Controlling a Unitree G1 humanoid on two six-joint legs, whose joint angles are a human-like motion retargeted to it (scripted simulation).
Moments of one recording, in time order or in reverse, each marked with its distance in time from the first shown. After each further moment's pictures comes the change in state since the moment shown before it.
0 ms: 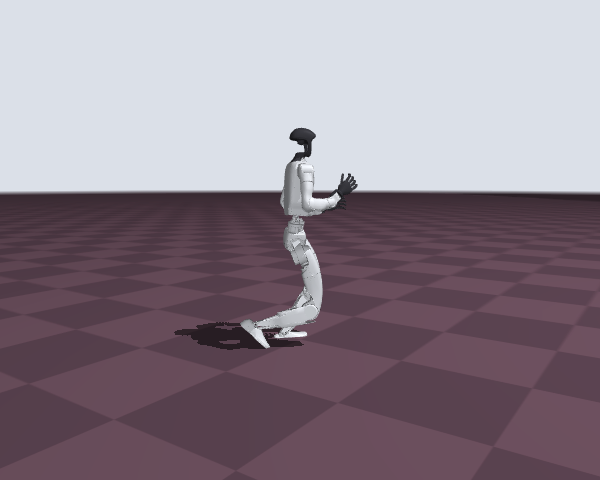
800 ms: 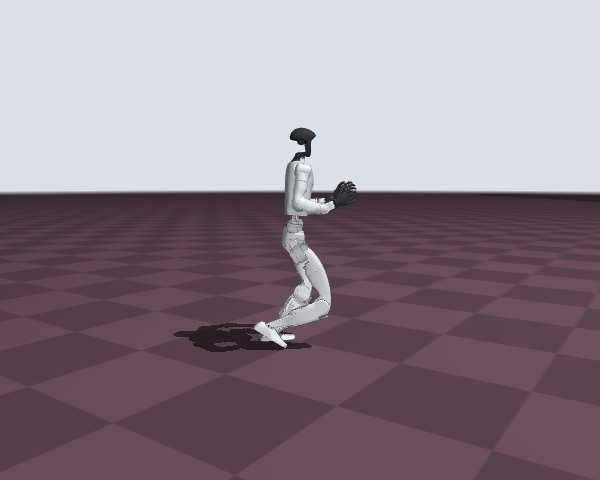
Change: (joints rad) left arm -0.257 0.018 0.045 -0.026 0.064 0.035 0.051; right arm 0.167 0.006 0.019 0.096 0.094 -0.005 0.117; waist -0.087 0.018 -0.070; left_leg 0.109 0.000 -0.010 -0.098 0.006 0.000; right_leg -0.283 0.013 0.053 0.105 -0.073 -0.056
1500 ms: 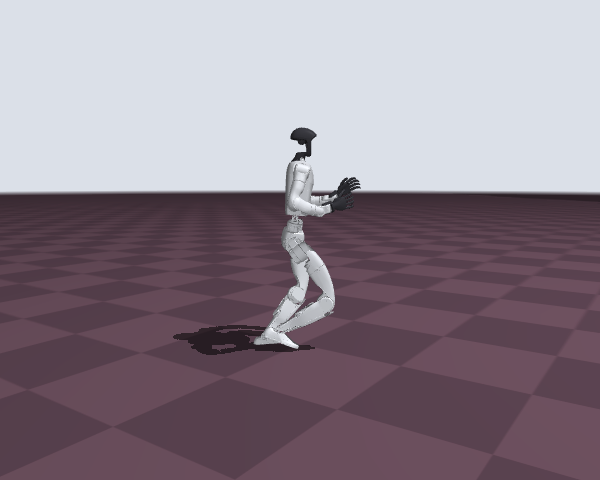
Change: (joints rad) left arm -0.087 0.023 -0.002 0.011 -0.028 0.008 -0.015; right arm 0.082 -0.041 -0.003 0.010 0.134 -0.020 0.028; waist -0.053 0.050 -0.021; left_leg 0.085 0.010 0.009 -0.081 0.018 -0.009; right_leg -0.102 0.025 -0.024 -0.074 -0.035 0.000
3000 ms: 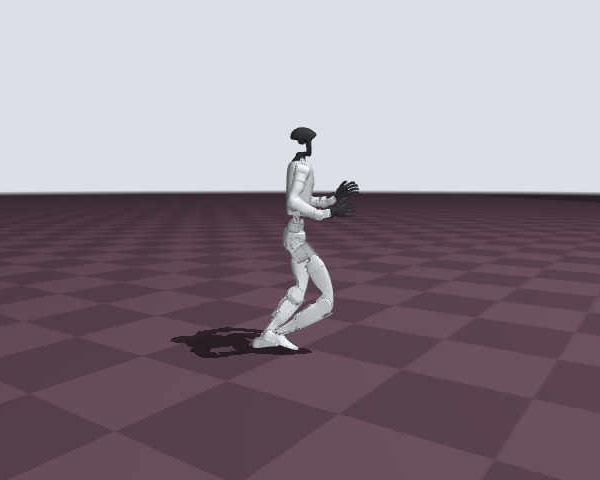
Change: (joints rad) left arm 0.117 -0.007 -0.013 -0.038 -0.122 -0.006 -0.128; right arm 0.039 -0.021 -0.025 0.123 -0.067 0.022 -0.045; waist 0.000 0.034 -0.015; left_leg 0.044 0.025 0.011 -0.040 0.022 -0.027; right_leg 0.060 -0.035 -0.066 -0.079 -0.021 -0.028
